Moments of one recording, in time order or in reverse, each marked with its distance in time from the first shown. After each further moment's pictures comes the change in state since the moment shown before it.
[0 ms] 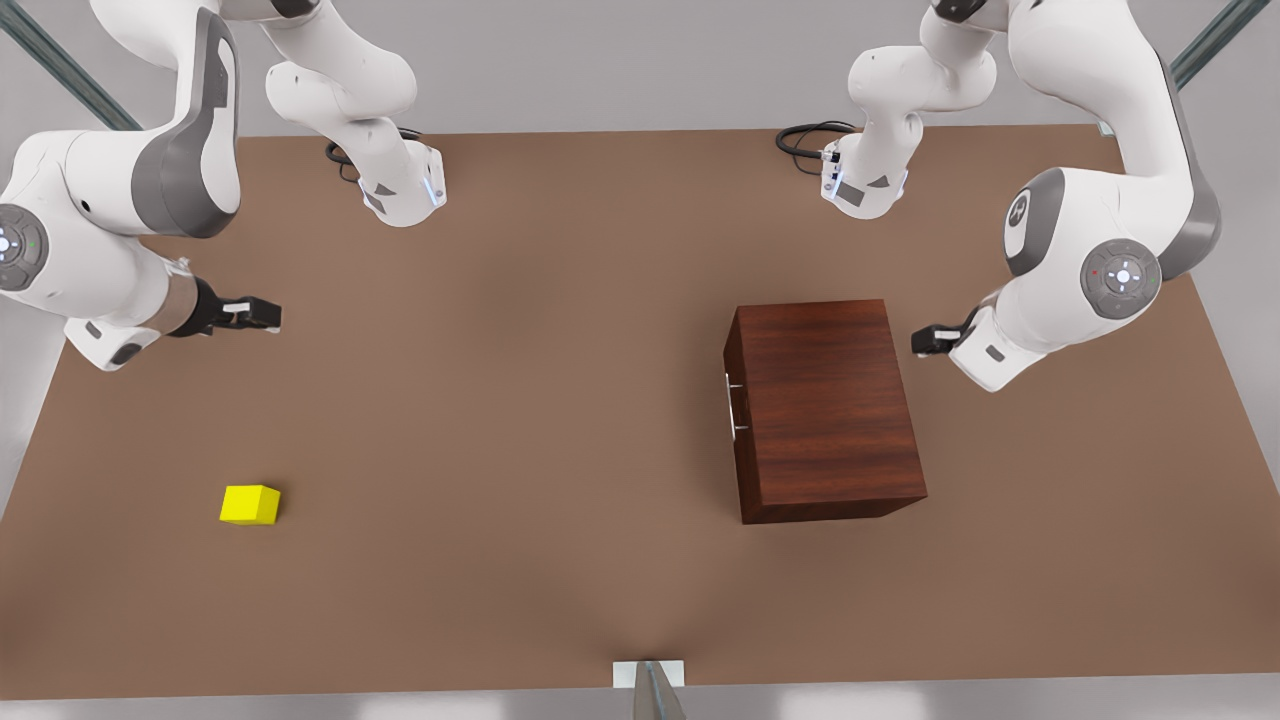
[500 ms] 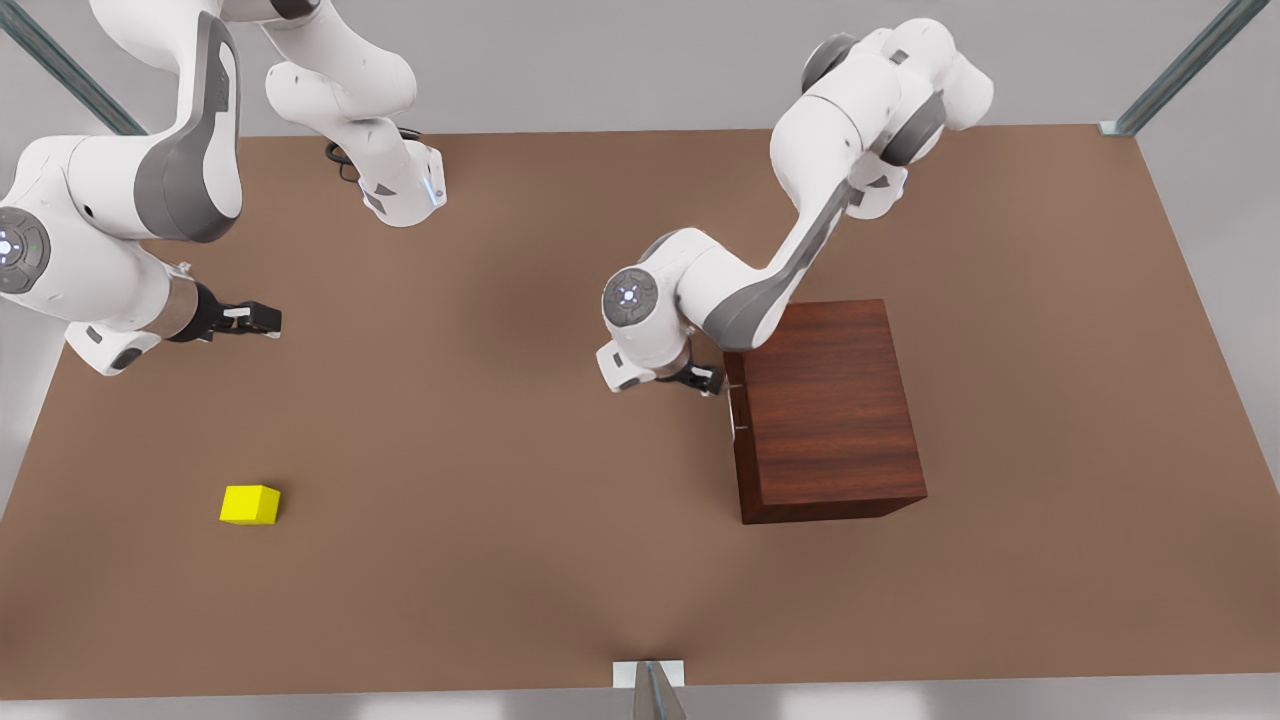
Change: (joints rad) left arm -0.647 0.591 -0.003 0.495 0.250 0.098 -0.274; right arm 0.000 0.005 0.000 -0.006 0.000 0.021 -0.009
